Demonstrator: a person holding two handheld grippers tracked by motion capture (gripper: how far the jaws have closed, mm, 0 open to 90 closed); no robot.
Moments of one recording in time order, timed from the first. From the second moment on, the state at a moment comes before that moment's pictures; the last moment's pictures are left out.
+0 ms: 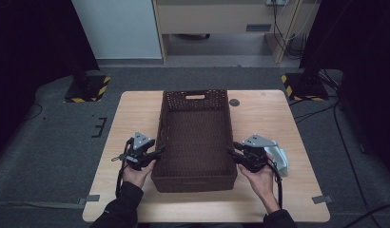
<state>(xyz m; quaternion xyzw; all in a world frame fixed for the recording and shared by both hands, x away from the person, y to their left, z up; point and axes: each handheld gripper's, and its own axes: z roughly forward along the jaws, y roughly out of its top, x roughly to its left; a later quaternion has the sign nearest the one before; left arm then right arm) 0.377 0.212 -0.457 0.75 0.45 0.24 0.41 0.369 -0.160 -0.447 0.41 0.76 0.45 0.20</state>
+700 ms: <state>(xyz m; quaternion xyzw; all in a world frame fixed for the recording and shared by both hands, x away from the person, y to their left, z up) 0.376 0.206 -0.456 0.76 0.45 0.23 0.41 0.383 -0.155 -0.451 0.42 0.76 0.44 0.22</state>
